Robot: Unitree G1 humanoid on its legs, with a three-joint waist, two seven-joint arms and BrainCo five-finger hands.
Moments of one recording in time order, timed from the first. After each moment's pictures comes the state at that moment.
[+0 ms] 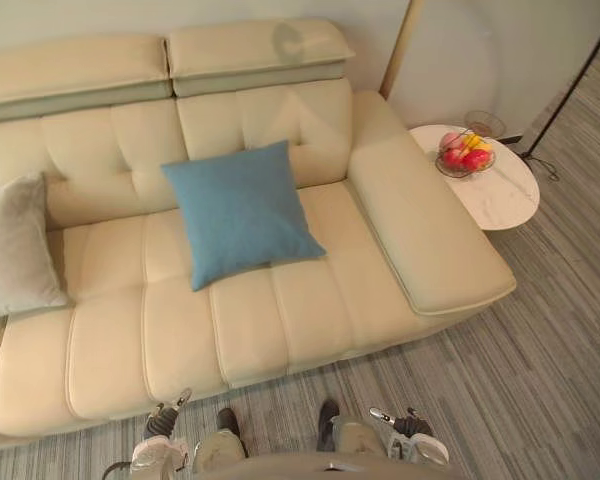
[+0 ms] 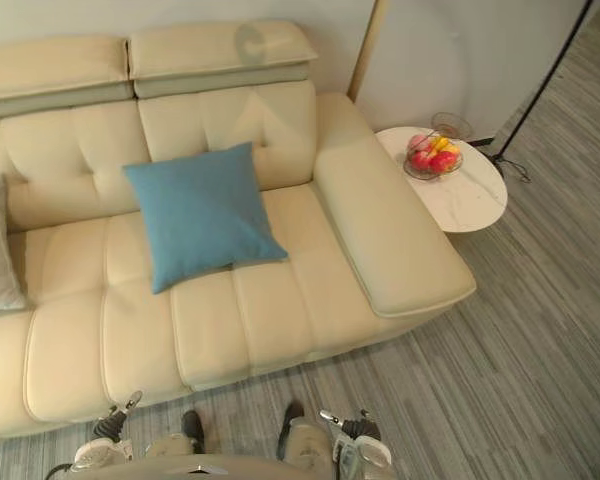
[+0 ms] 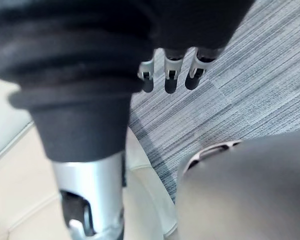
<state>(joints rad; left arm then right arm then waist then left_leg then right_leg) 0.09 0.07 0.33 0.98 0.02 -0.06 0.13 0.06 -0.02 -0.36 0.97 0.00 -0.03 -0.11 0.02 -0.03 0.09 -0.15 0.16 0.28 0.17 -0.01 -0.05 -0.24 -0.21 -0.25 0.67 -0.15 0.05</state>
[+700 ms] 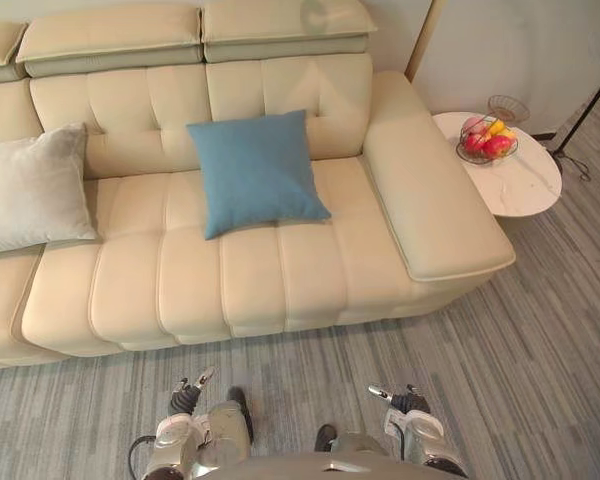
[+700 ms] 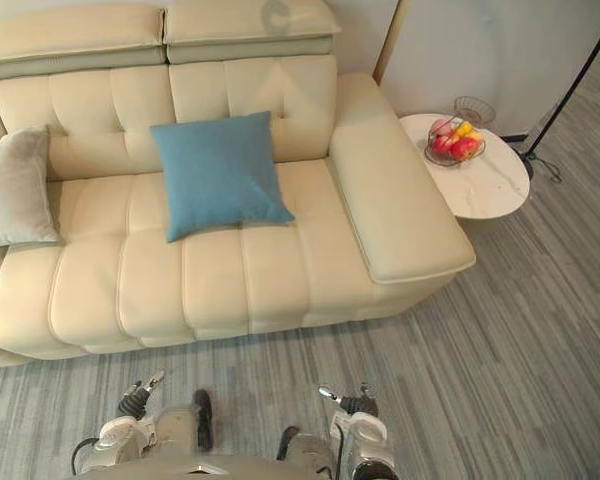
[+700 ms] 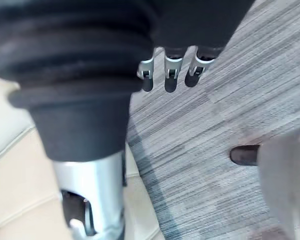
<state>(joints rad) 0.04 0.00 0.22 0.96 -0.04 -0.05 0.14 0.00 -0.02 -0.37 0.94 0.02 -0.02 -0.16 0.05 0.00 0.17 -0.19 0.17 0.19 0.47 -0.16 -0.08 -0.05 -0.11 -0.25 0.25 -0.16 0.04</state>
